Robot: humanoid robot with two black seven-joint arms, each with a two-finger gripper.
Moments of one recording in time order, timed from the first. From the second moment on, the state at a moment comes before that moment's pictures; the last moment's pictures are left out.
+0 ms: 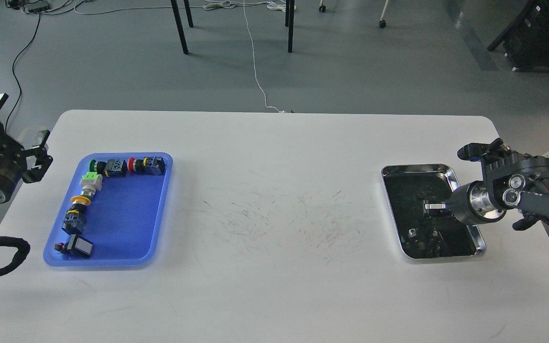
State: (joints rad) left arm -0.13 0.63 -1.32 -1.20 0.35 -0.17 -0.27; right arm 1.24 -0.67 -0.44 1.15 -0.84 0.38 -0.17
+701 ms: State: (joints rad) left arm -0.13 0.64 -1.32 -1.19 0.35 -0.17 -0.27; right arm 1.25 -0.72 -0.44 1.22 -0.87 0.43 -0.16
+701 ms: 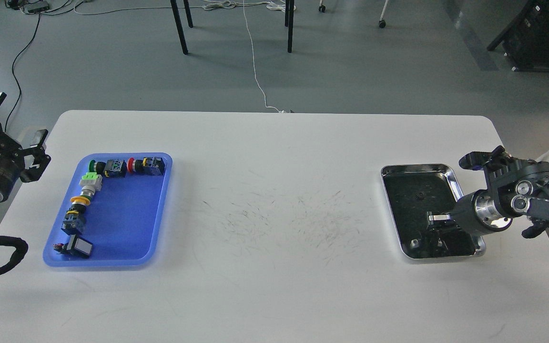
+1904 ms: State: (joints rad) left arm -0.42 0.49 -1.25 -1.03 0.35 -0.10 -0.20; right arm 0.87 -0.81 0.34 0.96 0.75 0.49 0.12
